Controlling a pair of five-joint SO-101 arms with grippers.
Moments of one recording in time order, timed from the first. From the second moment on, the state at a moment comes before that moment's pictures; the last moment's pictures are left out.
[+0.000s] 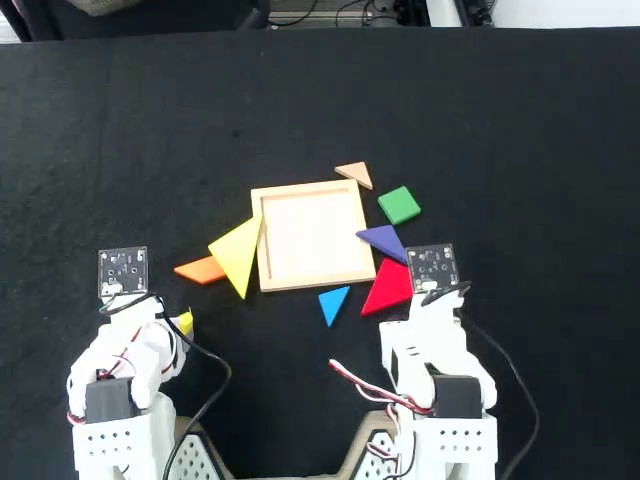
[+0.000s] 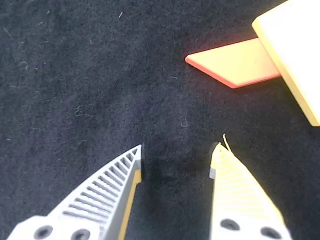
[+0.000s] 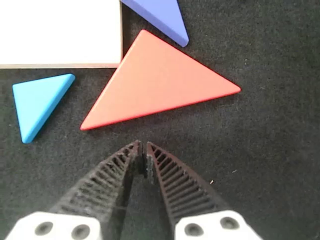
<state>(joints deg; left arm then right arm) -13.0 -103.8 96.3 72.5 -3.6 0.2 -103.4 96.7 73.5 5.1</state>
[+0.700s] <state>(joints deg) -13.5 -104.0 89.5 72.4 -3.6 -0.4 -103.4 95.3 61.2 5.1</state>
